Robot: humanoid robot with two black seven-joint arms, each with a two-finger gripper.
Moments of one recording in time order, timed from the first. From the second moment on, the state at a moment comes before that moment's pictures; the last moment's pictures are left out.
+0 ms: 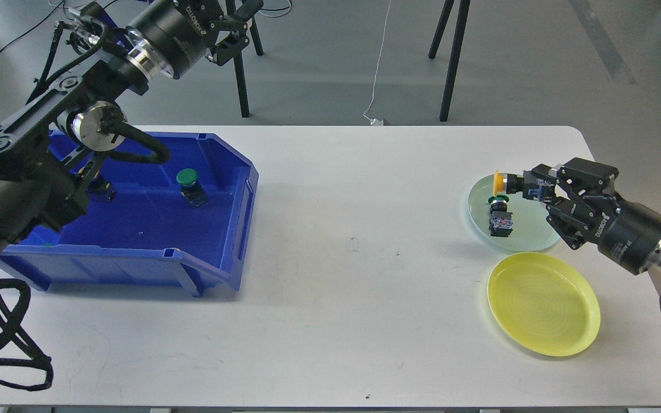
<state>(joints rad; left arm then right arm) -0.98 0.36 -0.78 -0.90 0.32 -0.38 -0.20 0.27 -1.03 0.69 1.48 -0.52 0.24 0.37</state>
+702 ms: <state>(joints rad) -0.96 0.33 -0.95 -0.73 0.16 -0.39 -0.19 0.10 -1.03 0.62 1.33 -0.64 0.19 0.40</state>
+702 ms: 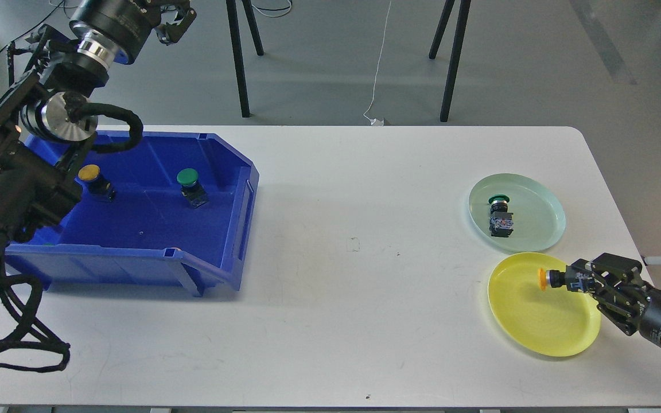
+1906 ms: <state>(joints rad) -0.99 0.32 -0.95 -0.59 0.15 -0.41 -0.19 0.62 -0.63 0.99 1.07 -0.33 0.24 0.38</state>
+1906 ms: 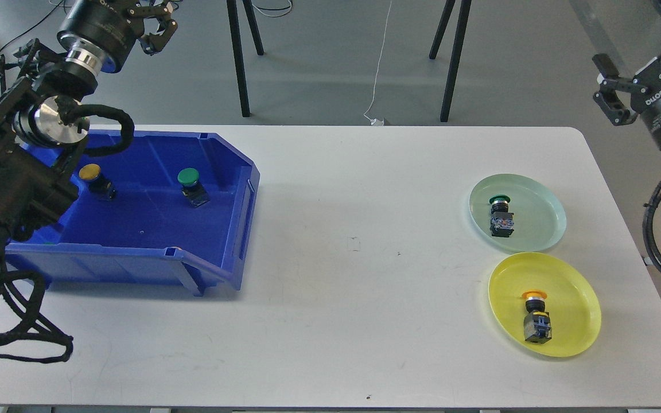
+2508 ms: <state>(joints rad) -0.98 0.28 -0.95 -0.52 -0.04 -0.41 -0.19 0.84 -0.32 1.04 0.64 0.04 0.37 0.28</state>
